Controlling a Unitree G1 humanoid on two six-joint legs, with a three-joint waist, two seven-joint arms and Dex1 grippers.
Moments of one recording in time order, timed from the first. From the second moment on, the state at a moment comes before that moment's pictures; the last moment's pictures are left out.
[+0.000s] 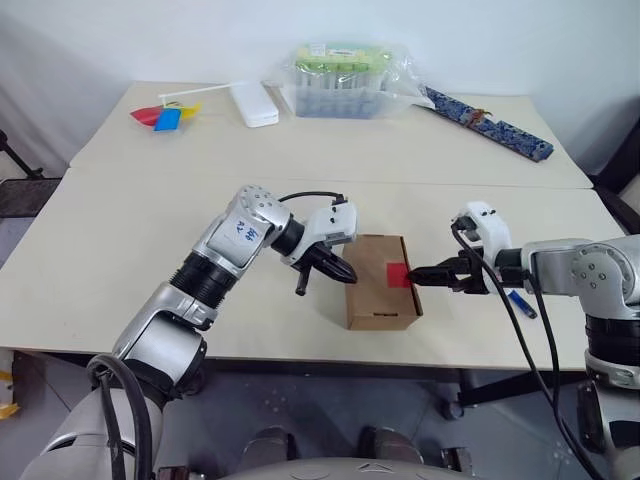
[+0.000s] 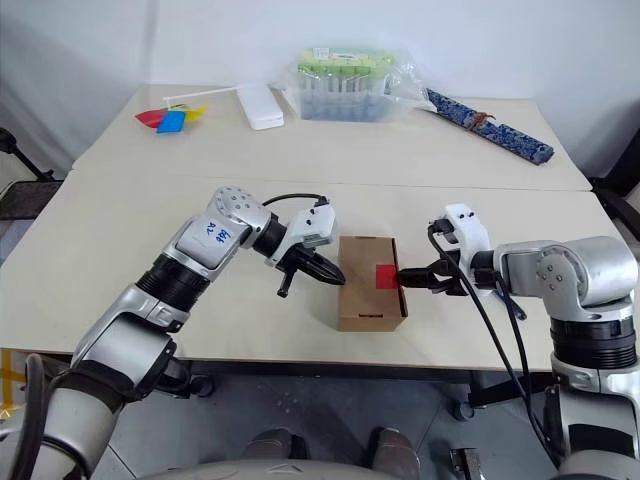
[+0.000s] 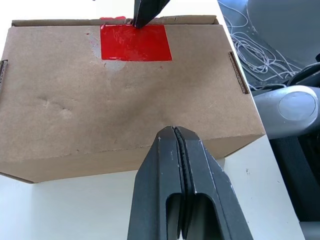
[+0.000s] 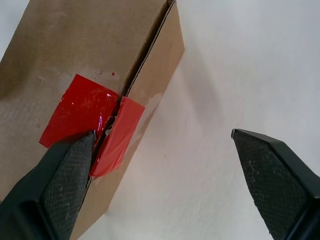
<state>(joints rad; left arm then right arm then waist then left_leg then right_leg) -1.05 0.39 -0.48 0.41 -0.07 0.50 -1.32 -0.67 -0.74 -0.07 -0.11 0.68 1.54 0.53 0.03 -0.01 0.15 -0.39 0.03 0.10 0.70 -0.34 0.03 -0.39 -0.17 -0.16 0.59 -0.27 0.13</state>
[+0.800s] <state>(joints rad) -1.15 0.28 -0.45 0.64 -0.03 0.38 -1.30 -0.78 -0.72 -0.08 -0.16 0.77 1.61 0.42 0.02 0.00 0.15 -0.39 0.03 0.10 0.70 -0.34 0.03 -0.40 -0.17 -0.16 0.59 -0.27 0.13</state>
